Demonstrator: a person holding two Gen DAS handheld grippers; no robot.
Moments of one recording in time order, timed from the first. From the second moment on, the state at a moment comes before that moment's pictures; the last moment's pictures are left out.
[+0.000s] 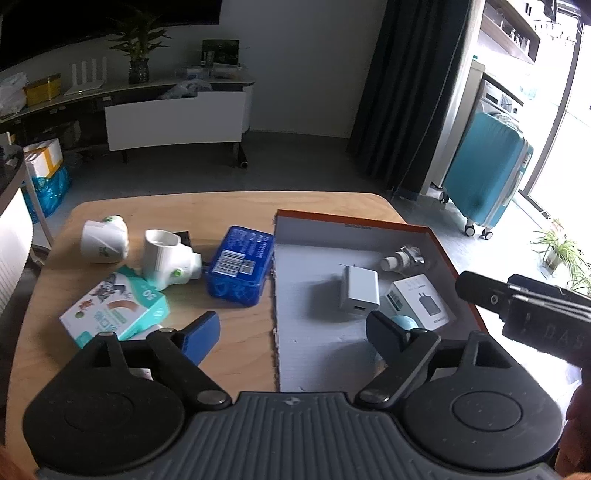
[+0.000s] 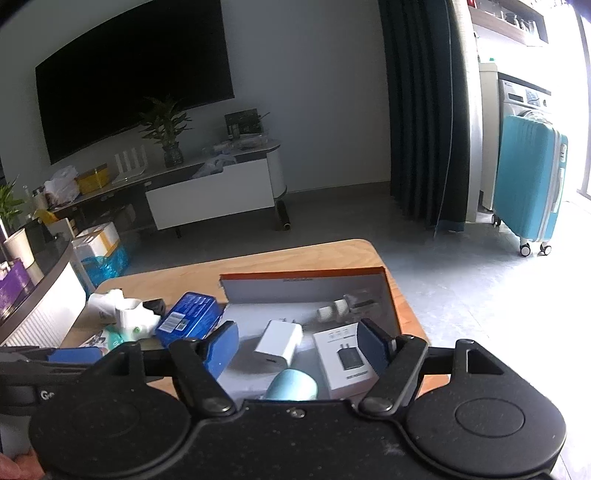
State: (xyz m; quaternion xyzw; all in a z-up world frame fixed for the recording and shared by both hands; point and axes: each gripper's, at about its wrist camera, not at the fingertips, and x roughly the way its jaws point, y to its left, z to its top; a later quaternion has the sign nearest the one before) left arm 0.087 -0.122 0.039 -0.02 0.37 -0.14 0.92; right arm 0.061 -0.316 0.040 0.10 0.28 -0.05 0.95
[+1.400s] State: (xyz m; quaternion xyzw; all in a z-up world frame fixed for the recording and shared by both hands) left arm 0.078 -0.020 0.034 -0.07 0.36 -0.08 0.93; right arm 0.085 -0.215 0.027 0.06 0.32 0.05 0.94
